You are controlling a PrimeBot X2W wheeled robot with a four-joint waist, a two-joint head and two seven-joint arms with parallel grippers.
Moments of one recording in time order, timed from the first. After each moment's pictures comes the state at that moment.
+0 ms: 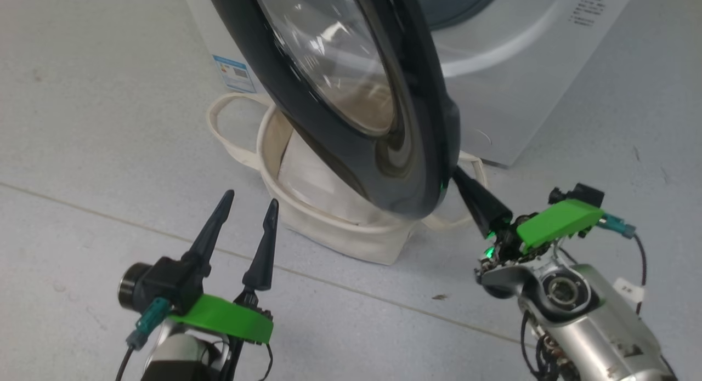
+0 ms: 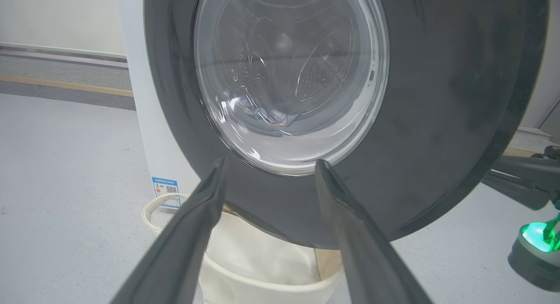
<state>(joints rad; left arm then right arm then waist) -0.28 0.06 -0.19 0.23 -0.18 -0.12 -0.25 -0.49 -0.20 0.43 0.37 1.79 0.13 0.13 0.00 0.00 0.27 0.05</state>
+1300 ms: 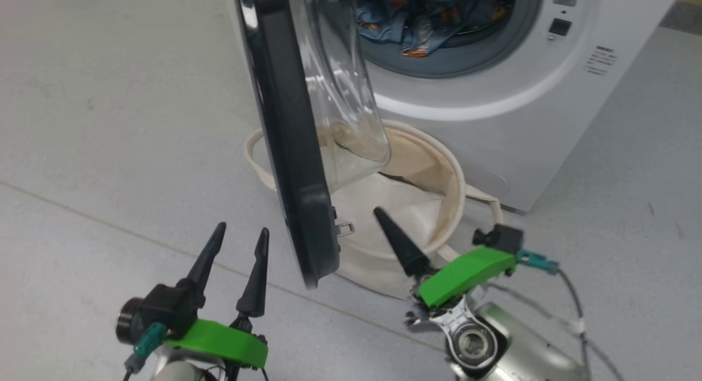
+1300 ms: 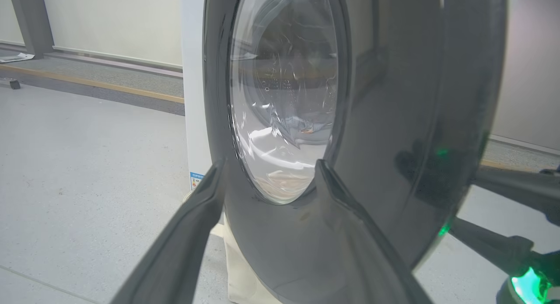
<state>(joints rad) -0.19 0.05 -0.16 0.25 -0.19 -0.11 -0.25 -0.50 -0.09 0.76 0.47 1.59 0.13 -0.19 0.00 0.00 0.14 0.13</state>
